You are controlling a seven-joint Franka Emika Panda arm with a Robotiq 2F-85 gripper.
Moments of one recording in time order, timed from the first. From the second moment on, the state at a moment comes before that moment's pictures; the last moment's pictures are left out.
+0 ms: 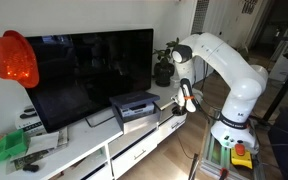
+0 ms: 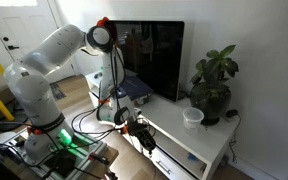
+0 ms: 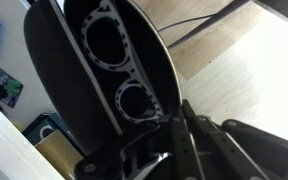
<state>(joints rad) -0.22 1.07 -0.44 -2.39 -0.45 3.61 -0.53</state>
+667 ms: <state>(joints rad) -0.08 1.26 -0.48 -2.17 -0.41 3.37 -0.53</state>
